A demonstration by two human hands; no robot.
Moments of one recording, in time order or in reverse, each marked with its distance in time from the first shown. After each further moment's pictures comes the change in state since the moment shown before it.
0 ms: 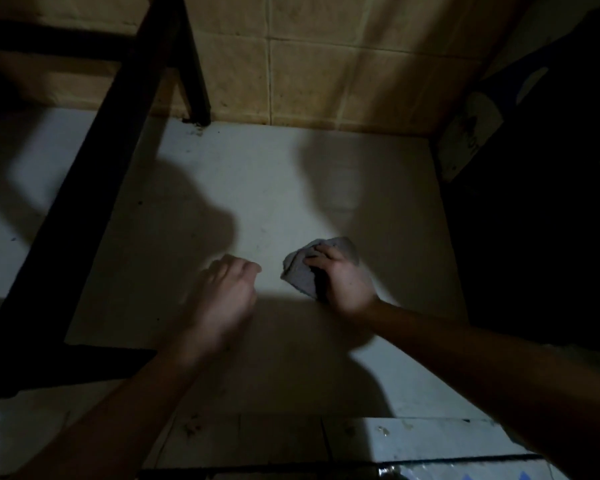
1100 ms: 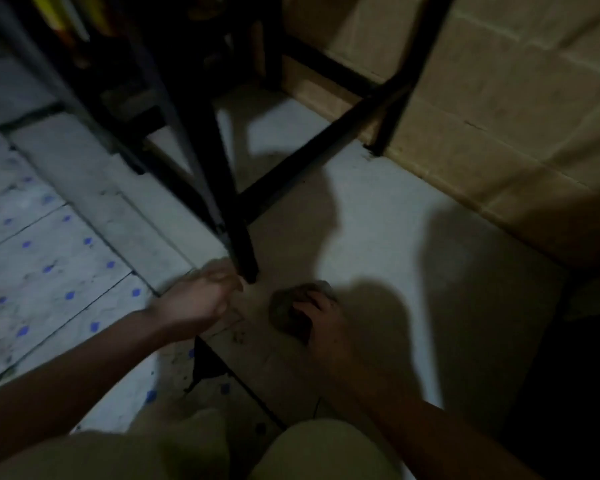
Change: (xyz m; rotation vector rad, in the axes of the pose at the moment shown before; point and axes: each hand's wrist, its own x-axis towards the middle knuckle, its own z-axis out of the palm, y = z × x) left_hand -0.199 -0.017 -0.074 -0.047 -0.040 -0.423; right_hand -0.056 -0.090 0.045 0.044 -0.223 -0.507
